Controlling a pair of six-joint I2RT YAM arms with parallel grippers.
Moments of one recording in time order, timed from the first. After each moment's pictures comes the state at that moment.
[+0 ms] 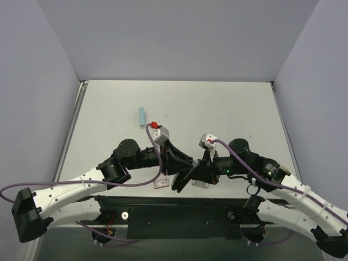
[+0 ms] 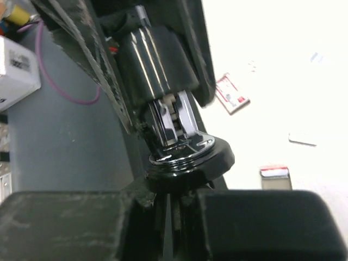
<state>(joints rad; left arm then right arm) -1.00 0.98 0.71 0.37 0.48 -0.51 0.90 0.81 0.85 -0.54 -0.50 0.19</state>
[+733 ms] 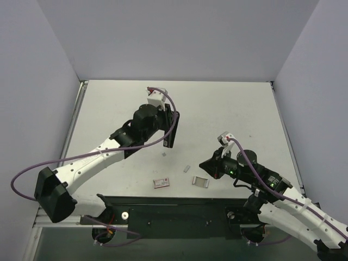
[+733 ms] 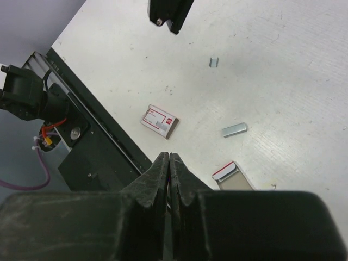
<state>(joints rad) -0.81 1.30 1.10 -0.07 -0.25 -0.38 0.83 0.57 0.58 -0.37 -0.11 0.41</state>
